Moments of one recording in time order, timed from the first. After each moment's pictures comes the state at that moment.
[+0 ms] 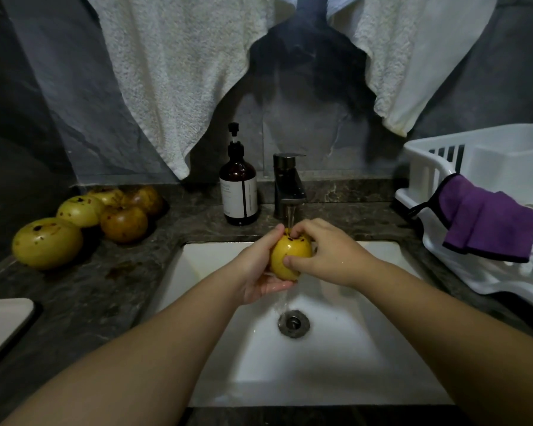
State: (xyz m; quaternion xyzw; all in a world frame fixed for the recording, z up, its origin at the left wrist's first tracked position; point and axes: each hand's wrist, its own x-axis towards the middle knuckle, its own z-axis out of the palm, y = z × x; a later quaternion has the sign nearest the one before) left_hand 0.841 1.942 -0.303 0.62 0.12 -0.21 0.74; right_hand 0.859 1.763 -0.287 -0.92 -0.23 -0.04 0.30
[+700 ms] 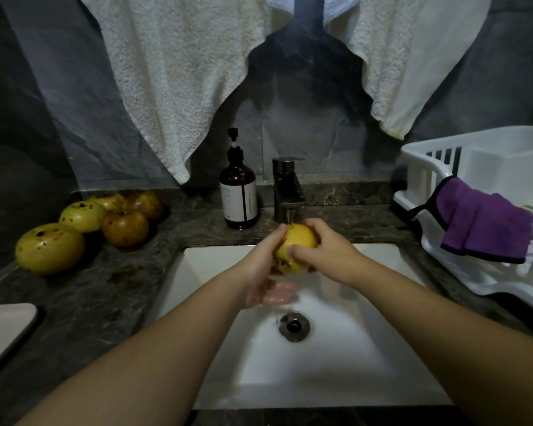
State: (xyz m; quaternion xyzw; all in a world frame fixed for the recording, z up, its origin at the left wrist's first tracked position) left_hand 0.831 1.940 -0.293 0.66 0.11 -0.23 0.70; right_hand 0.860 1.768 -0.290 -0.87 -0.13 0.02 0.47
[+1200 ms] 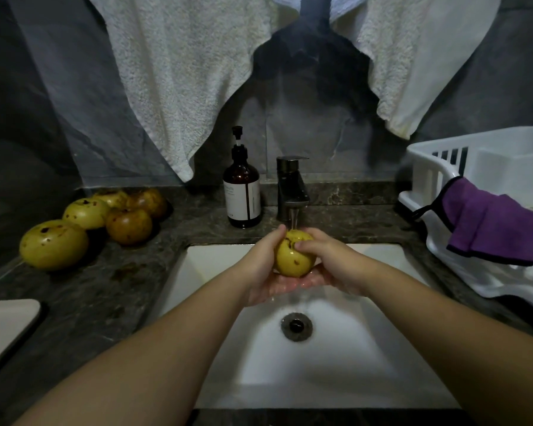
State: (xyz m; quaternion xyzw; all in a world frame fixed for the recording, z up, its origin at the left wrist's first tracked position) left_hand 0.825 1.934 -0.286 0.59 0.07 -0.22 0.78; right_hand 0.850 1.776 -0.287 -0.72 -0.08 0.20 0.66
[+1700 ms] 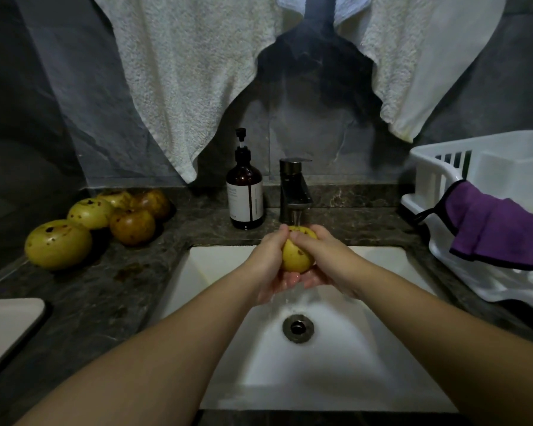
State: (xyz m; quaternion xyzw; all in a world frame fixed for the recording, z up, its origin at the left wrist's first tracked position) left_hand 0.834 1.928 -0.291 0.63 0.10 -0.14 0.76; right_hand 0.849 1.786 -0.284 -0.75 -0.05 0.15 0.64
